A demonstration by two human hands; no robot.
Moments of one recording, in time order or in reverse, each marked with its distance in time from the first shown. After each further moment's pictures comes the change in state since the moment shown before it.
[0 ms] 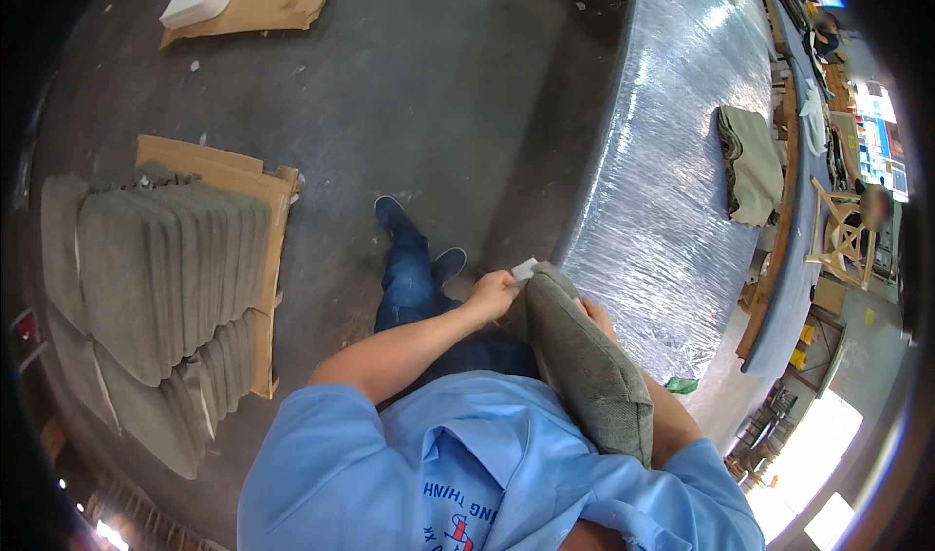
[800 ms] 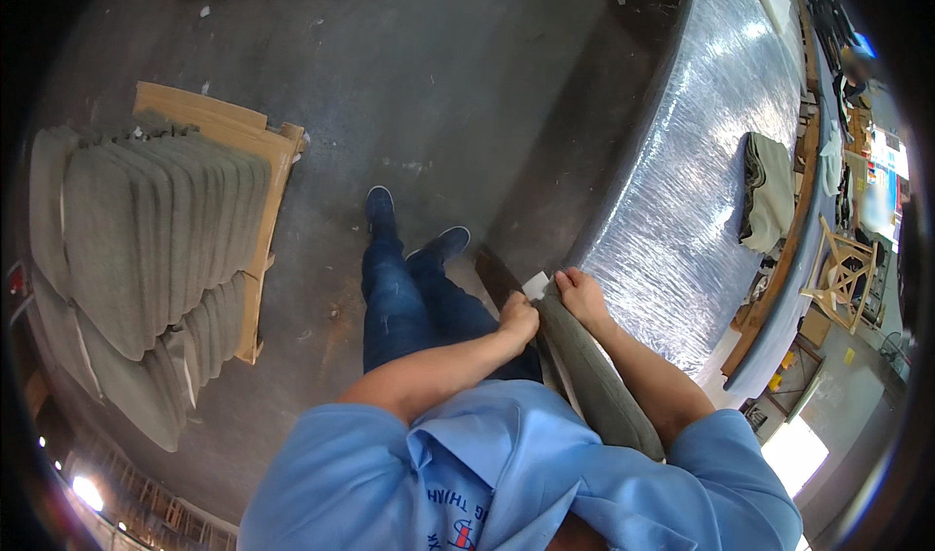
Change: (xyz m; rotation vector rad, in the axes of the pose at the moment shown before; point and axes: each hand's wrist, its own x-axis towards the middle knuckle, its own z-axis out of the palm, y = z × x) left_hand -0.007 -0.029 0.066 -0.188 0.291 -0.245; right_hand 0.054 -0.090 0.039 -0.536 -0.051 -0.069
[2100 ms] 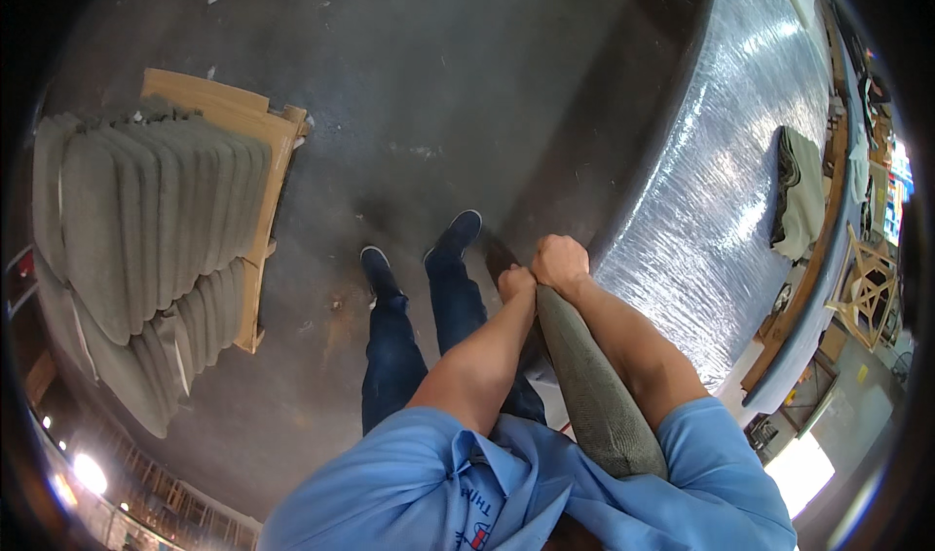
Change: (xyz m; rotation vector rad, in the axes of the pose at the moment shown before) left_hand 0.114 -0.006 0.030 -0.279 0.354 -0.387; right_hand 0.089 -0.015 0.063 -0.397 -0.089 -0.214
